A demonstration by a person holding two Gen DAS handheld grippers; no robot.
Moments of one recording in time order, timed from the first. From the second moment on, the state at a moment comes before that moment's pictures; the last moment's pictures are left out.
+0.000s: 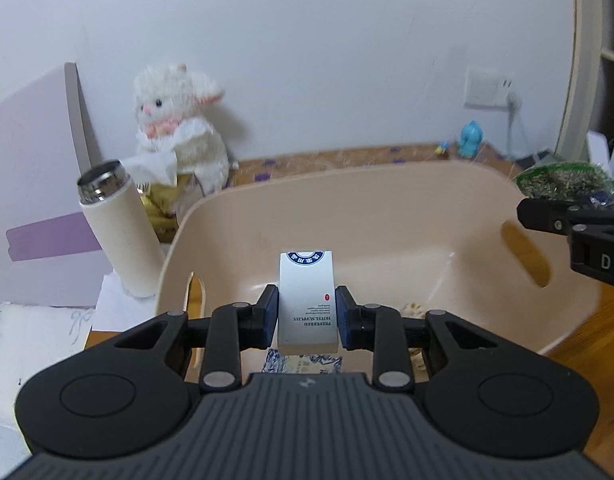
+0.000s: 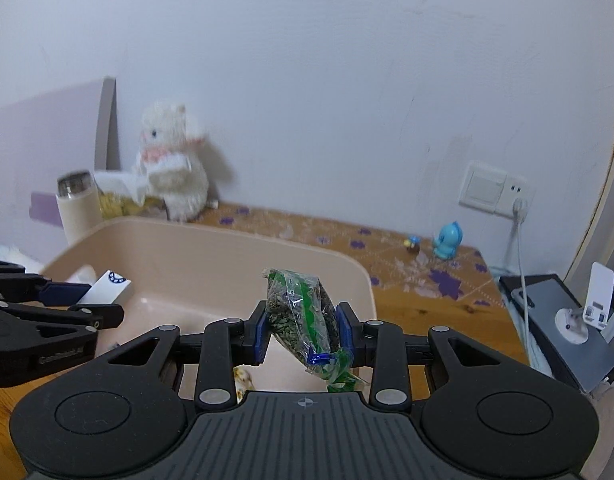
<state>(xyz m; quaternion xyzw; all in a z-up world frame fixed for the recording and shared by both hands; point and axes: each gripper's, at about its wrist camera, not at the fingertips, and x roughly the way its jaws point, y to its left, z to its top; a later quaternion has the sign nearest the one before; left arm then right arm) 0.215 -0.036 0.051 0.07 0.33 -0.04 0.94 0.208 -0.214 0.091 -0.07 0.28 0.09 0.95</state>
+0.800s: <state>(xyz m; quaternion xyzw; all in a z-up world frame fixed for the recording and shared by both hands) 0.185 -0.021 0.071 0.06 0.29 -0.03 0.95 0.189 -0.221 0.097 -0.06 0.30 0.09 0.95</state>
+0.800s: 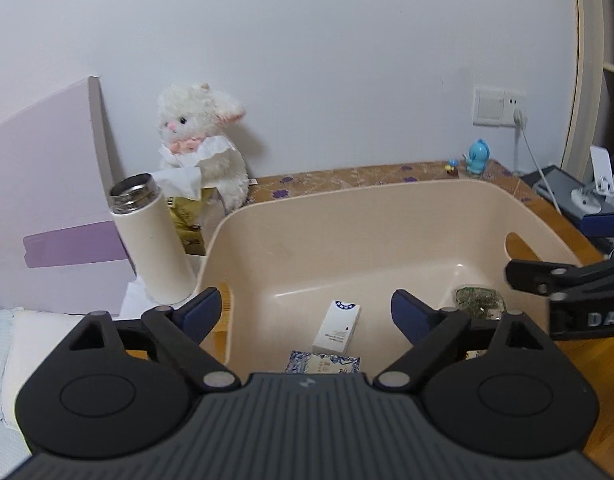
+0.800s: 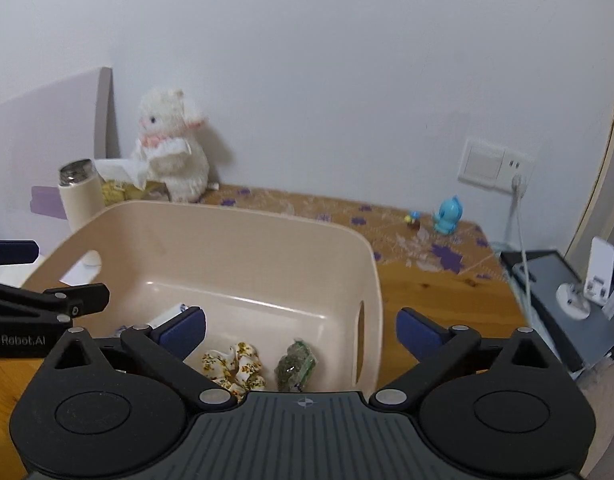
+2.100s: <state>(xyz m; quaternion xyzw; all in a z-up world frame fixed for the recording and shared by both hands) 0.105 0.032 -0.020 0.06 0.40 -0.03 0.92 0.093 -0.222 0.001 -0.07 0.43 0.14 0.89</state>
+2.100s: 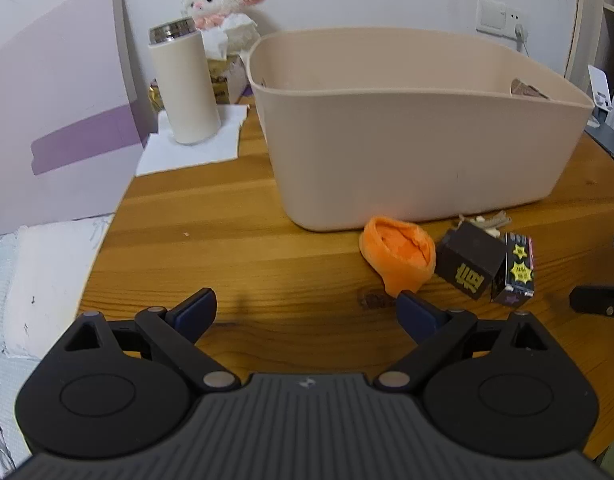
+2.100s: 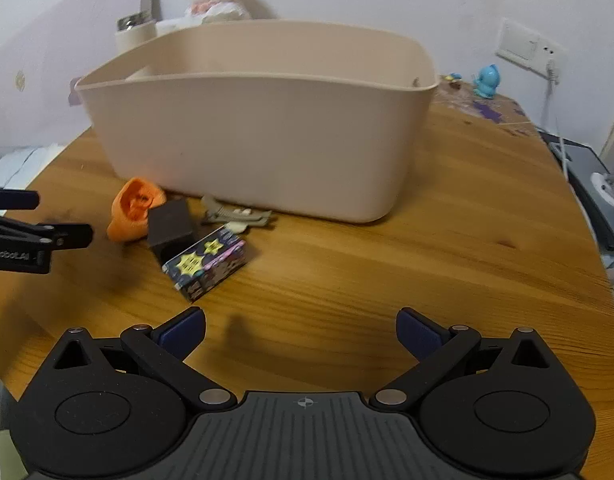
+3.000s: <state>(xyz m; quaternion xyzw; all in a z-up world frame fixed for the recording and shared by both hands) 0.140 0.015 -0.051 0.04 0.39 -0.08 0.91 0.124 -0.187 -0.028 -0.08 0.40 0.17 0.90</state>
